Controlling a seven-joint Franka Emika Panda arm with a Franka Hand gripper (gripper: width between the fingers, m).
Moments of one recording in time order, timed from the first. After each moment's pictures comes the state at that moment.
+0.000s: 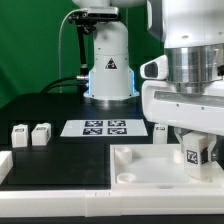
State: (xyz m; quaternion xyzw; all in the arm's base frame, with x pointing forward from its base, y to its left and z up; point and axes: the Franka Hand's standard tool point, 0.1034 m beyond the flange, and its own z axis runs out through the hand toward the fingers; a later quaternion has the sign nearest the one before) arm 0.614 0.120 0.061 -0.85 0.53 -0.01 0.06
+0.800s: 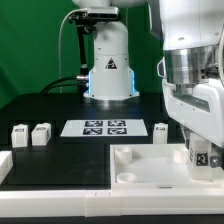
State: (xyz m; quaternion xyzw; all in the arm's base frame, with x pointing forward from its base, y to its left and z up) arm 0.613 0.125 0.061 -0.80 0.60 0.00 0.07
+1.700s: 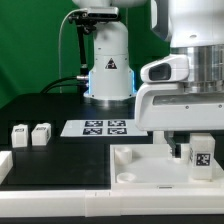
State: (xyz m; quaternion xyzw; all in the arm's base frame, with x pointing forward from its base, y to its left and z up) arm 0.618 0.127 0.063 -1.00 0.03 -0.06 0.03
